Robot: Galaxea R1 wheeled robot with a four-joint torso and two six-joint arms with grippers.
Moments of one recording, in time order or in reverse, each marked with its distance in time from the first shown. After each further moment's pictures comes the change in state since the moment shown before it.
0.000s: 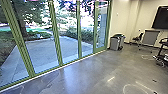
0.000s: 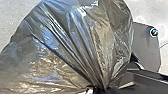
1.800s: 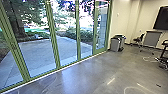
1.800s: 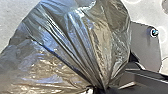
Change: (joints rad) left arm 0.001 -0.004 0.000 0.000 -0.001 0.000; right arm -0.001 0.005 -0.002 -0.001 0.000 0.000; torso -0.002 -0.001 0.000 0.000
